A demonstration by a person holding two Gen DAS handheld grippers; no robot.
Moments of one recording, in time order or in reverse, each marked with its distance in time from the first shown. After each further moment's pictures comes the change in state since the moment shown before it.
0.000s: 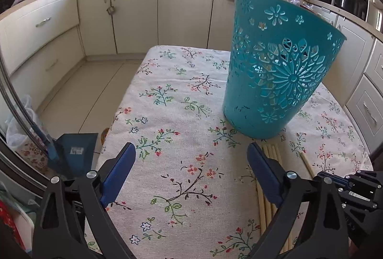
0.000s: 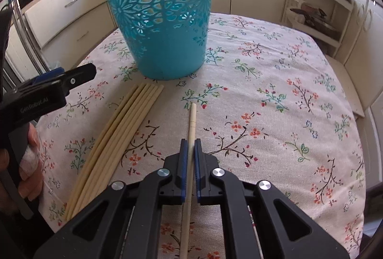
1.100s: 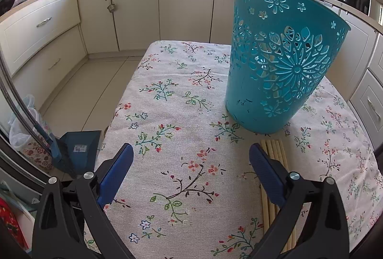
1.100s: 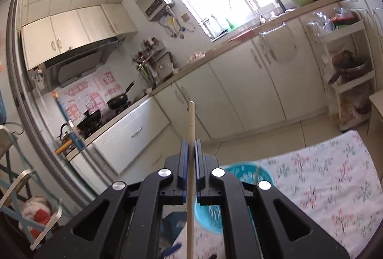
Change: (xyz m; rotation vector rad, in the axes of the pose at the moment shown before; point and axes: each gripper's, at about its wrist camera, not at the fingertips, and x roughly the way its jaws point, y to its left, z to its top) left arm 0.003 -0.005 0.000 0.013 0.026 0.028; right arm -0.127 -0.018 0.174 0.300 -0.617 0.455
